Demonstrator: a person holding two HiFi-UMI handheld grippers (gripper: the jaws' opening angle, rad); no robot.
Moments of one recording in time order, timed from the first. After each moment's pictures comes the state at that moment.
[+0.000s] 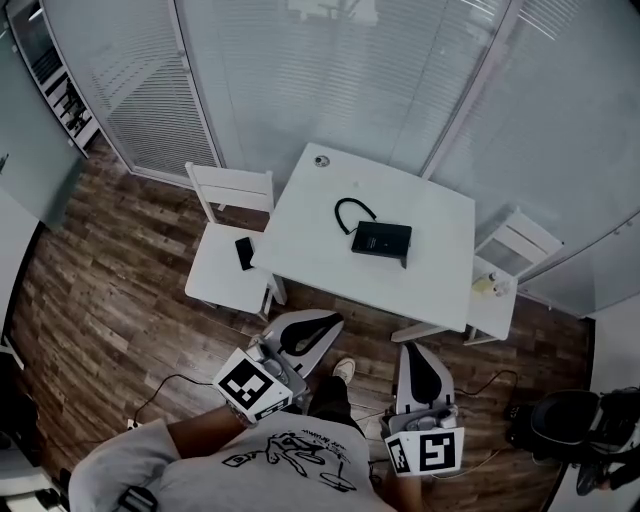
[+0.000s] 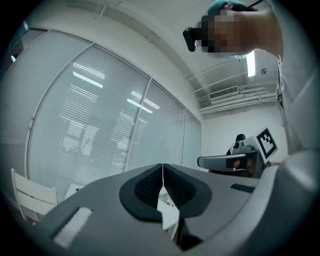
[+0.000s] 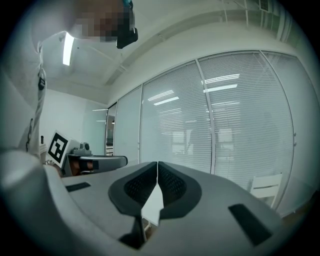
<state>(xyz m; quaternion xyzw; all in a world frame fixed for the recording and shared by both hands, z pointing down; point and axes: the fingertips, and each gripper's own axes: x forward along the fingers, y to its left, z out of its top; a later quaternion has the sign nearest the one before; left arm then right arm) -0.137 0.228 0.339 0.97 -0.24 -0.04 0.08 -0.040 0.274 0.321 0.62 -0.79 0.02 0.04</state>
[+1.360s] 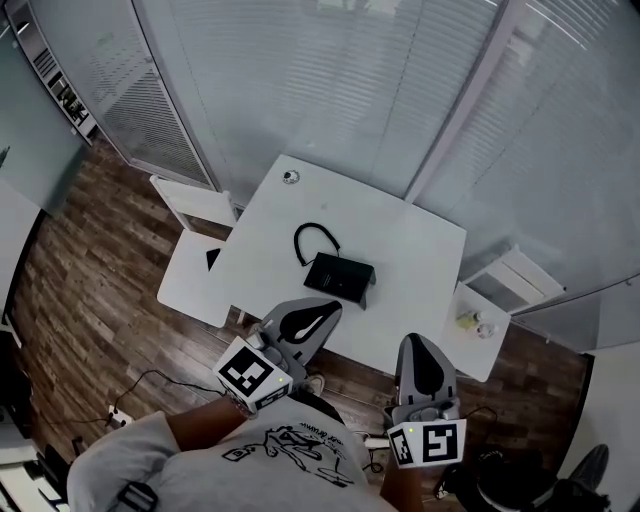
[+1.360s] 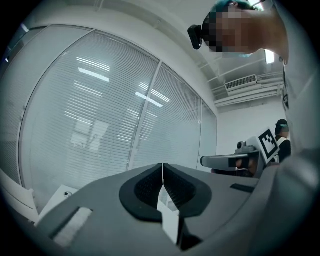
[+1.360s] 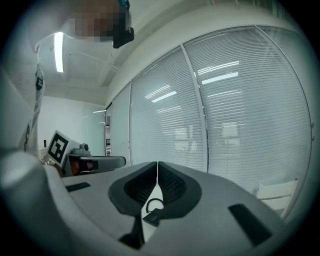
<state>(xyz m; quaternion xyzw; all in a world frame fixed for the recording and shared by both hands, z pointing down) 0.046 0.056 0.362 0.95 -0.30 -0.02 0.10 0.156 0.097 0.344 0.59 -0.81 0.04 0.03</state>
